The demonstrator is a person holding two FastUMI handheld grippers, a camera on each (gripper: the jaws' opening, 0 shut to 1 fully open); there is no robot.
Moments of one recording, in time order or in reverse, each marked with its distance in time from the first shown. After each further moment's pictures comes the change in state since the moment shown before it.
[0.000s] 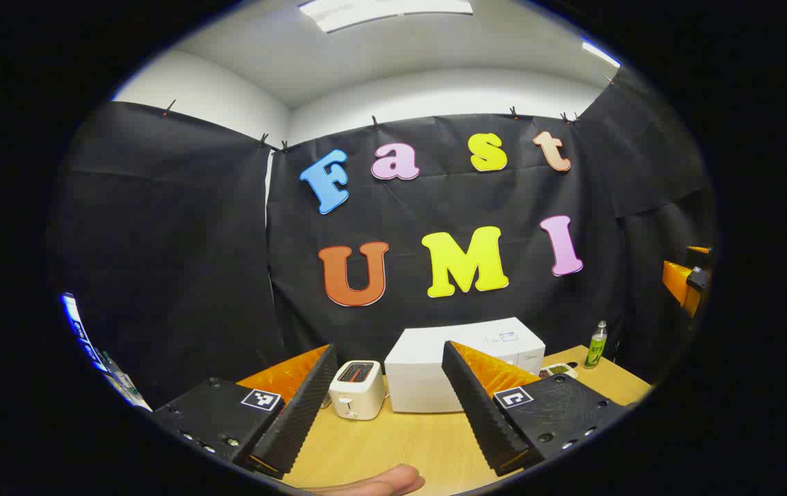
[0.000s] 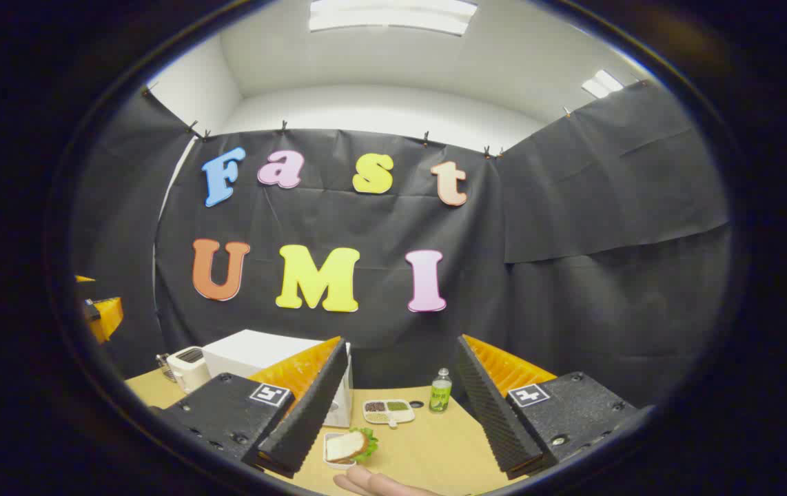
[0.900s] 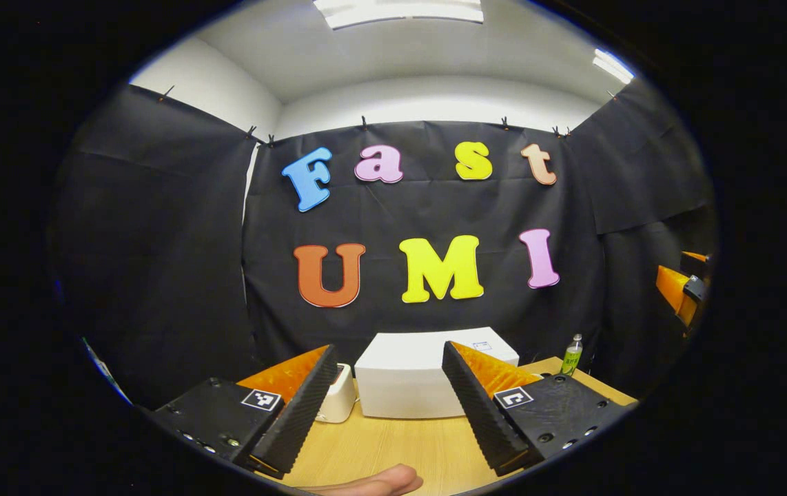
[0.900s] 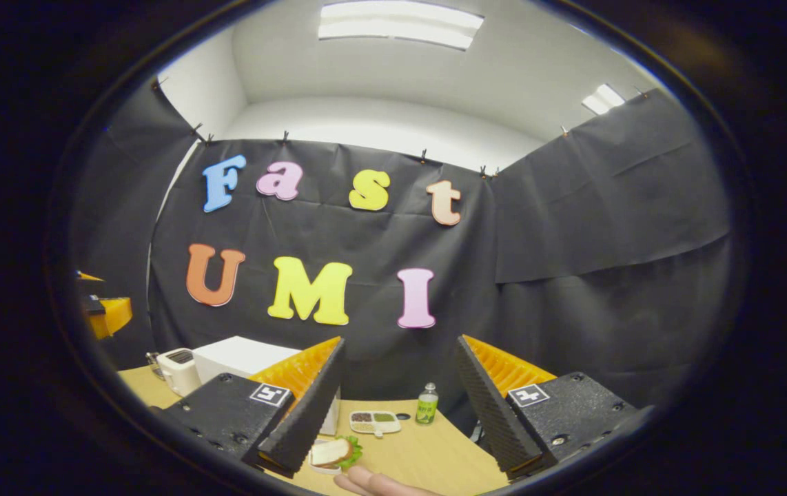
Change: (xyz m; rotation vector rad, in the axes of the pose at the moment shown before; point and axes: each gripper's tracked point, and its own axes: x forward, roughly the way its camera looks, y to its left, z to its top) left arm 0.021 -0.042 0.003 -0.075 -0.021 -0.111; right arm -0.009 -0.020 0.018 -0.028 -0.087 -0.028
